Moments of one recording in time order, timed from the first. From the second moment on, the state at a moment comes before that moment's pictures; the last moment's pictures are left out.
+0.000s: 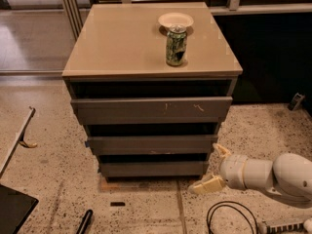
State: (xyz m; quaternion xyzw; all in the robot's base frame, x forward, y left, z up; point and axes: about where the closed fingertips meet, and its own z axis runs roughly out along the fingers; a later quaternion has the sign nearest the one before) arm 0.473 -0.153 0.613 -0.40 0.78 0.24 0.42
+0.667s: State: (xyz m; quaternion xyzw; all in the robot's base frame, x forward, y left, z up) arm 0.478 -0.177 0.500 -0.34 0.82 0.26 0.37
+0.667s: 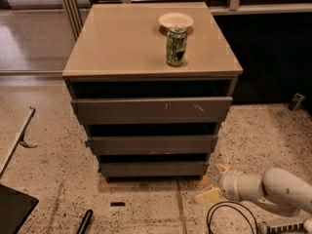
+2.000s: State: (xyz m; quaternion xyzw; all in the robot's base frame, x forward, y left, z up) arm 0.560 -0.132 0.270 -0.27 0.81 0.38 0.37
